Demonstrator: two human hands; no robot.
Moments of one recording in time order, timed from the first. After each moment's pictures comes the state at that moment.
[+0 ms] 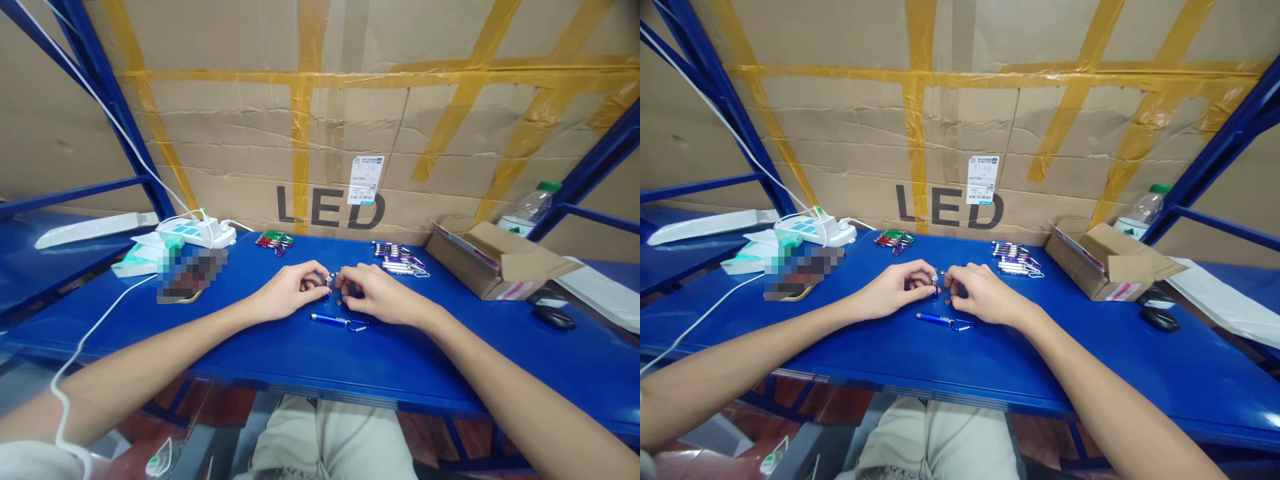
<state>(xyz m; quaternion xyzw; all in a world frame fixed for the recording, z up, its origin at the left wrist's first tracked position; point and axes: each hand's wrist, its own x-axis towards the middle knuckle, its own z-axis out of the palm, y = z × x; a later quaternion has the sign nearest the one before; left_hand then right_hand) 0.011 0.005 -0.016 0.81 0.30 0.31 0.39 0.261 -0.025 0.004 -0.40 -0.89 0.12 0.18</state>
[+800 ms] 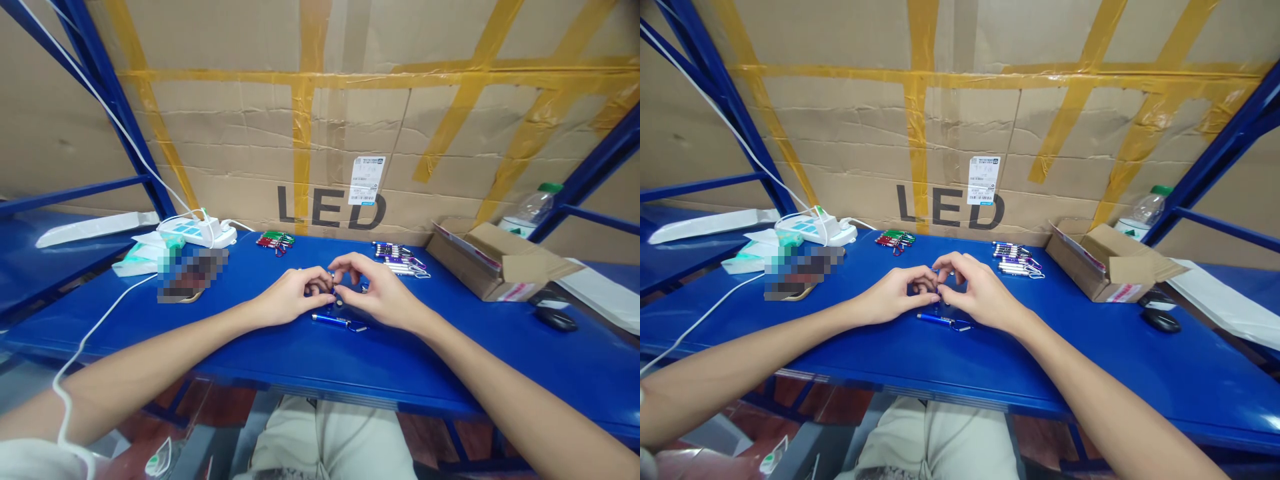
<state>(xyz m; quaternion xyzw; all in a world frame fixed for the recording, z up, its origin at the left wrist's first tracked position) 0.014 -0.003 -0.012 0.84 0.27 0.29 0.38 0.249 -0.036 0.005 -0.35 -0.84 0.16 0.37</state>
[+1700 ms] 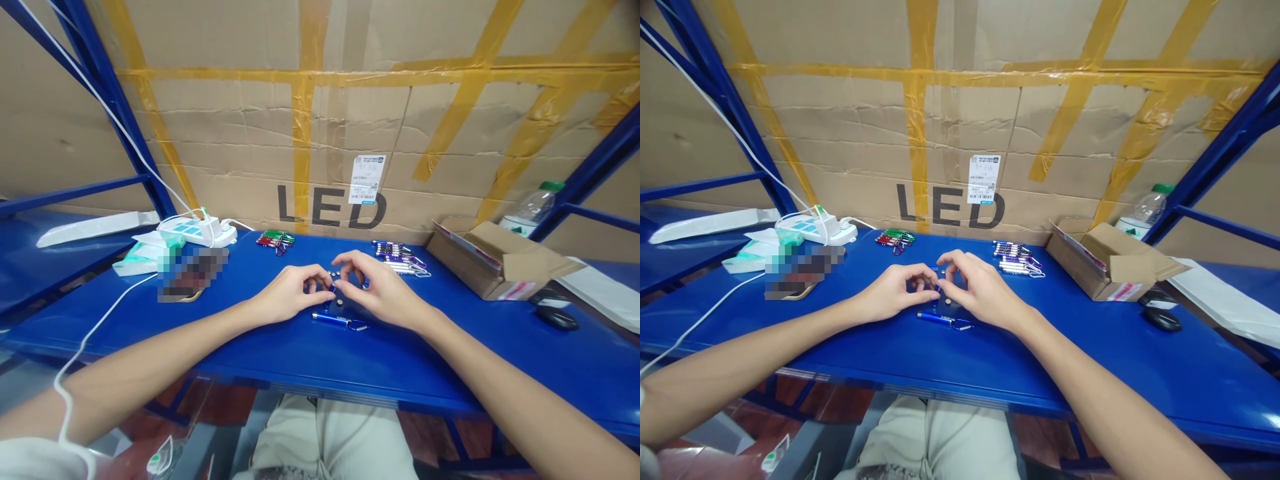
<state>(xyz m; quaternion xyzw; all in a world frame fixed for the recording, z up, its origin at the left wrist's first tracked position) 0.013 -0.002 -0.010 0.83 0.31 0.30 0.34 0.251 -0.035 0.005 -0.37 -0.85 0.12 0.35</state>
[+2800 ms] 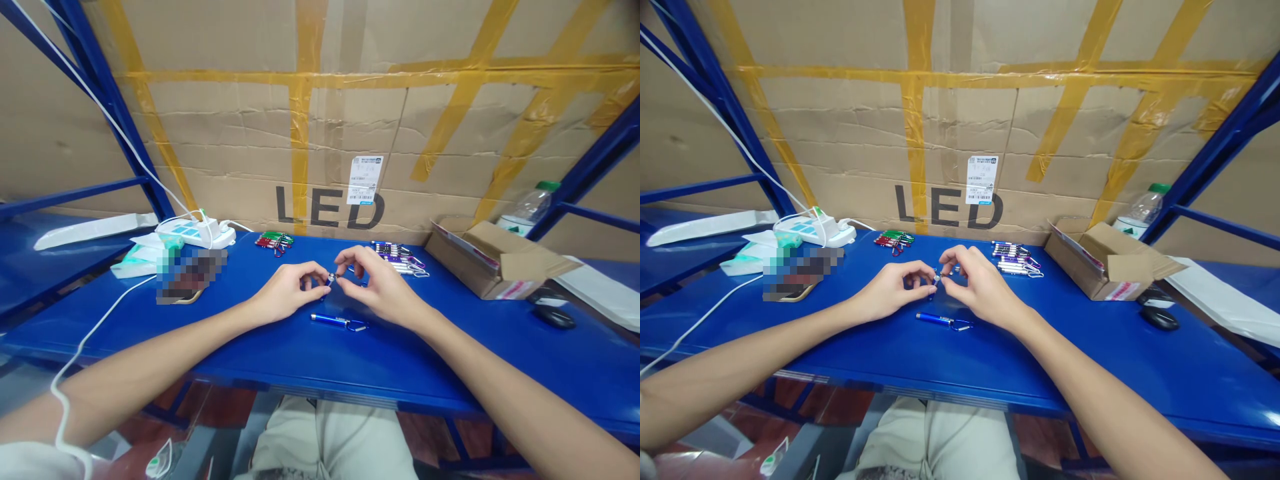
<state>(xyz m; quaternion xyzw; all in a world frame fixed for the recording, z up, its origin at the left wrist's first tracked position) 0.013 0.000 -0.009 0.83 0.33 0.32 0.31 0.252 -0.034 0.007 -0.38 -0.84 0.11 0.37</state>
